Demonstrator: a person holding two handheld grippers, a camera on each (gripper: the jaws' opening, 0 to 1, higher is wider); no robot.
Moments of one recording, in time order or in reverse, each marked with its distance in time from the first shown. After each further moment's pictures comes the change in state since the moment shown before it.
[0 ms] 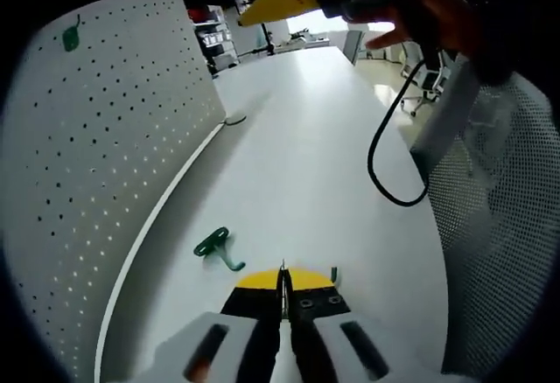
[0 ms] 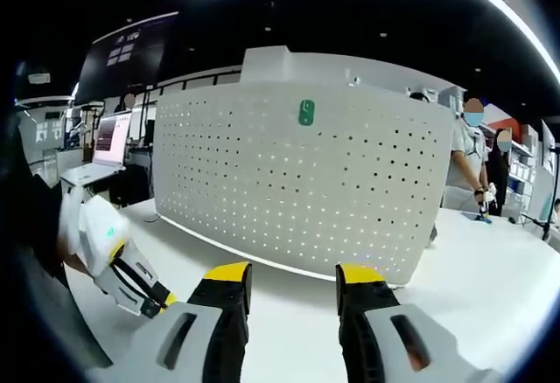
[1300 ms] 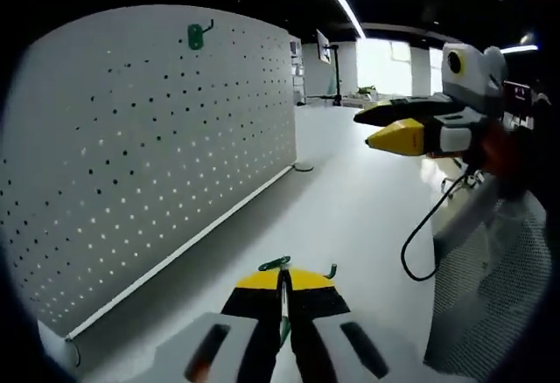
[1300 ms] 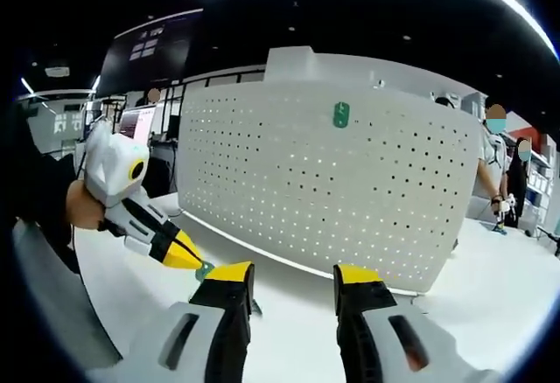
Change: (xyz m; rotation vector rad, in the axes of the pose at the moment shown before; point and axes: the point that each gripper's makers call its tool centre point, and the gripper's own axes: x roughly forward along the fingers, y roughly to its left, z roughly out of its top) left arm -0.063 0.060 0.030 -0.351 -0.231 0.167; right arm 0.003 0.039 0.002 -0.052 -0.001 0.128
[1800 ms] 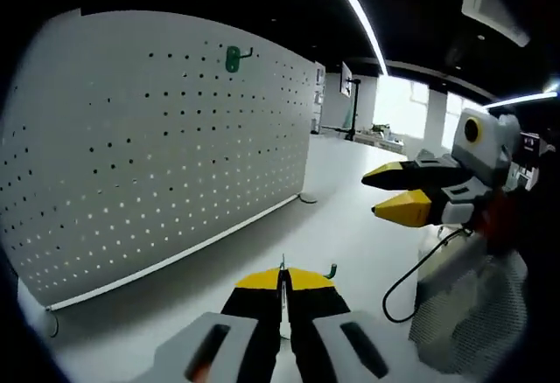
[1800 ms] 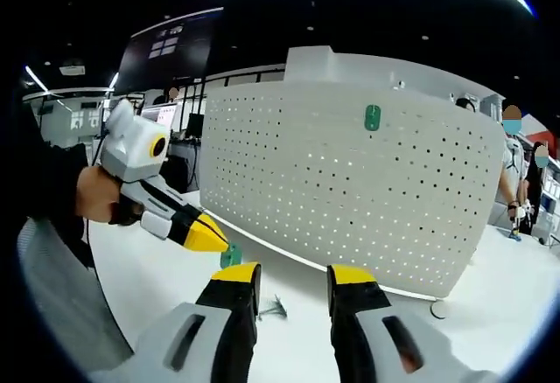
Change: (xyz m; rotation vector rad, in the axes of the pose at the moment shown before) left arm -0.018 0.000 0.025 -0.182 -0.116 0.003; right arm 0.002 0.032 0.005 -0.019 -0.002 0.095
